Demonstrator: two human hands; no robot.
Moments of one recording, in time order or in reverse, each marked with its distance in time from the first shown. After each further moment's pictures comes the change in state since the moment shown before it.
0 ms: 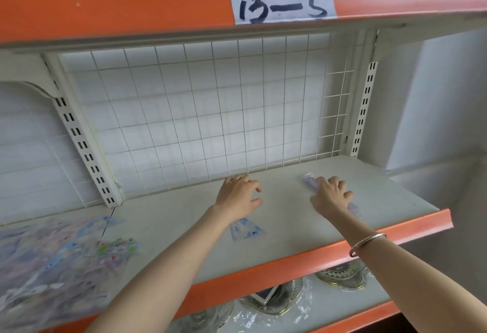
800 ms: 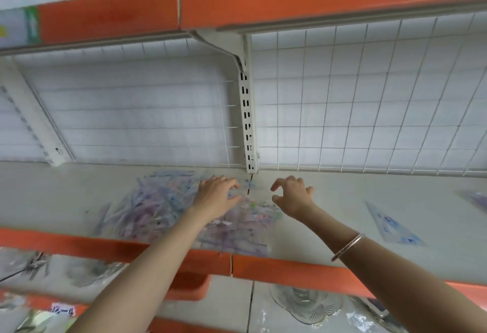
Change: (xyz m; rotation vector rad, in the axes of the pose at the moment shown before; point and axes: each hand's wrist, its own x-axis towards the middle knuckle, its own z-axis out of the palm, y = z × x) left_hand -0.241 -0.238 -0.069 0.052 0.041 -0.530; right_hand -0.184 -0.299 0.068 0.192 -0.293 -0.783
